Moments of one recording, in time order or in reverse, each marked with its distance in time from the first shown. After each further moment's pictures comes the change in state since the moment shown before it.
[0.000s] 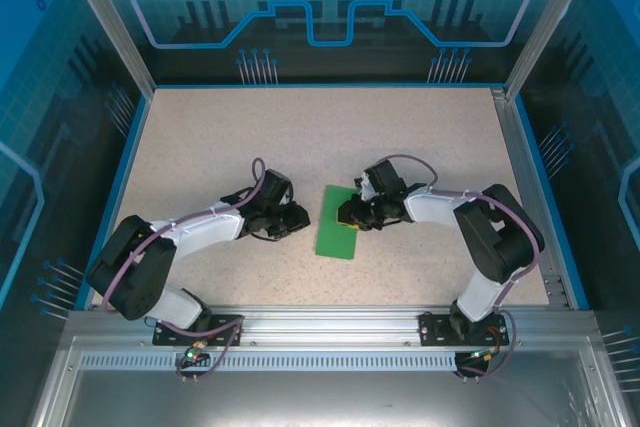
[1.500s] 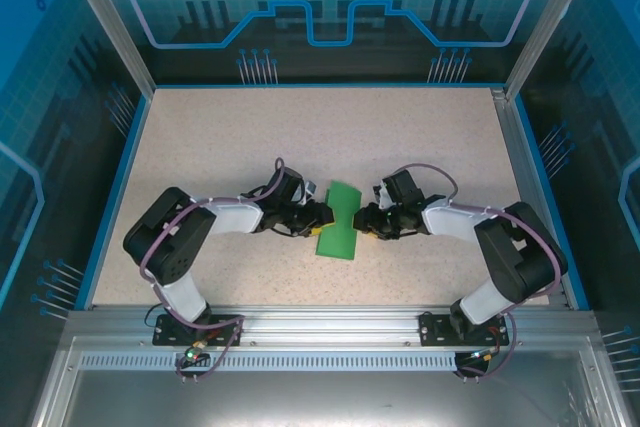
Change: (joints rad) left arm 0.000 0.262 0.035 0.355 0.341 -0.064; right arm -0.059 -0.147 -0.156 -0.007 0.049 -0.014
